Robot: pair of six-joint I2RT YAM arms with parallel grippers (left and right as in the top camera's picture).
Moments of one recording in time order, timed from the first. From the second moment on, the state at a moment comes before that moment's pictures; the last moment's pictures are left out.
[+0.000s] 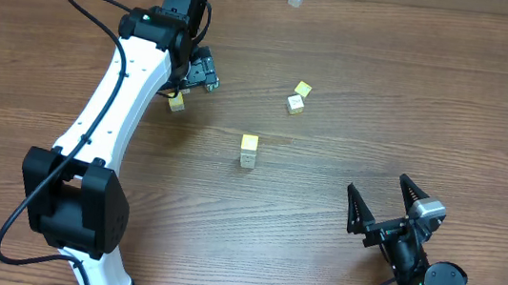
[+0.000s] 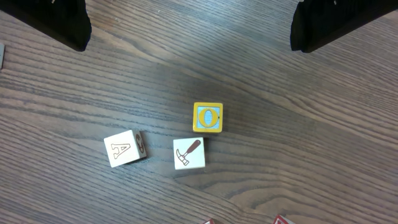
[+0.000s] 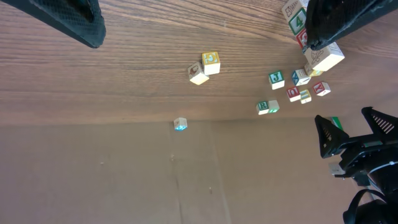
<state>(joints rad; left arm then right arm) -0.22 1.92 1.75 -1.13 -0.18 -0.57 0.10 0.01 0.02 -0.01 -0.24 0.17</state>
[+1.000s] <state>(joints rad) -0.22 1.89 1.29 -0.47 -0.16 -0.57 0.10 0.01 0.02 -0.01 -0.24 0.17</state>
